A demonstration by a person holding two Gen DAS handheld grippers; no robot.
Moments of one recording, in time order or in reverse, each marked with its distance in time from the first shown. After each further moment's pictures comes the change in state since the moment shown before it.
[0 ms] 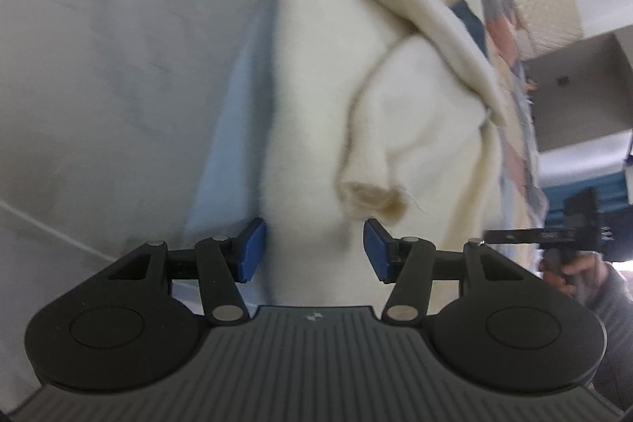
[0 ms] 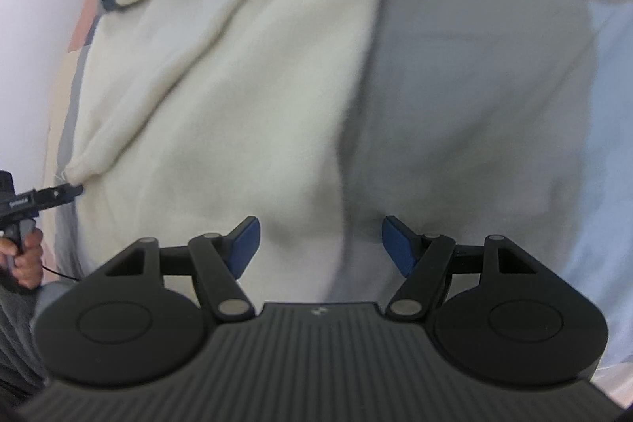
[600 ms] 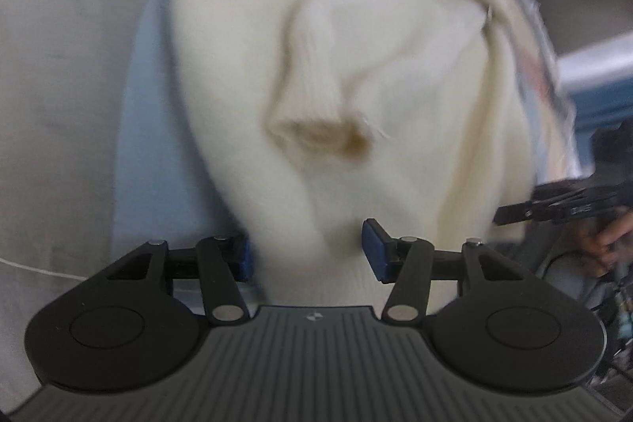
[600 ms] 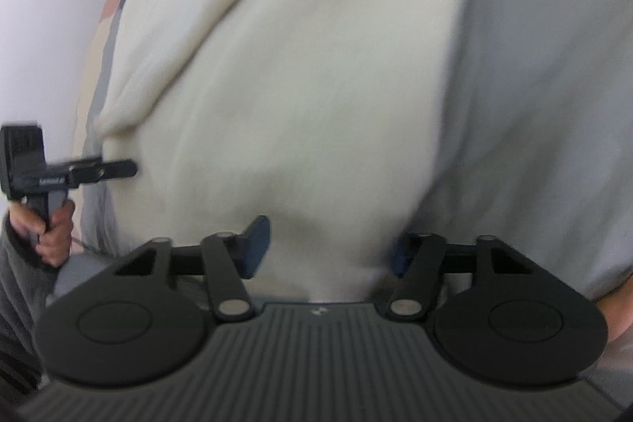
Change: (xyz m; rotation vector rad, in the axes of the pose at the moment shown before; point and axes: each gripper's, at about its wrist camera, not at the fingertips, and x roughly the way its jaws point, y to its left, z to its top) left arm 0.056 -0.053 -0.006 0.226 0.197 0.126; right arm 0.020 0.045 -0.051 -0.063 0.059 0.124
